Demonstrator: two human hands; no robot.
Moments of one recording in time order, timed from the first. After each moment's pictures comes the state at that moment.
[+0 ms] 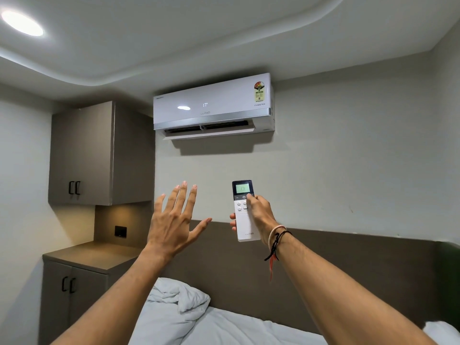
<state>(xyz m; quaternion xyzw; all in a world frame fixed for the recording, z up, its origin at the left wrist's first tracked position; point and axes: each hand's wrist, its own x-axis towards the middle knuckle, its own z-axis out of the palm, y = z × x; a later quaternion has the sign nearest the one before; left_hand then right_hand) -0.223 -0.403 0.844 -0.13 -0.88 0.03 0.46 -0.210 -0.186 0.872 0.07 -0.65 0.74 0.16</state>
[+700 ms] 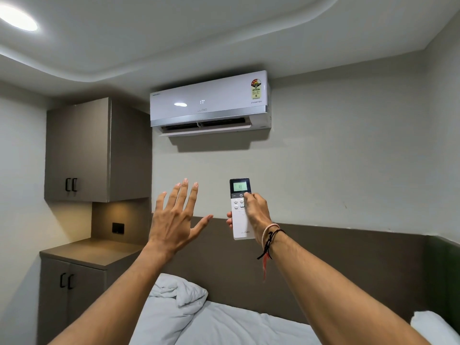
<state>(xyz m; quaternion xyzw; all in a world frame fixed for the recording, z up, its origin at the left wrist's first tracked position) -0.209 -0.398 0.842 -0.13 -0.88 0.03 0.46 -0.192 -0.198 0.865 0.04 -0.65 0.74 0.20</state>
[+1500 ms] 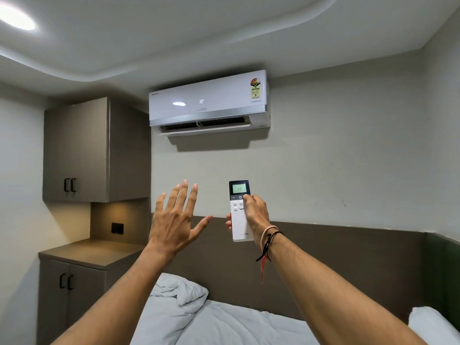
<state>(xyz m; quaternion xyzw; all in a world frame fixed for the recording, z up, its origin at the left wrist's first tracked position) -0.205 -0.407 0.839 -0.14 -0.88 0.02 0.45 -0.188 -0.209 0.860 0.03 -0.65 0.73 0.21</state>
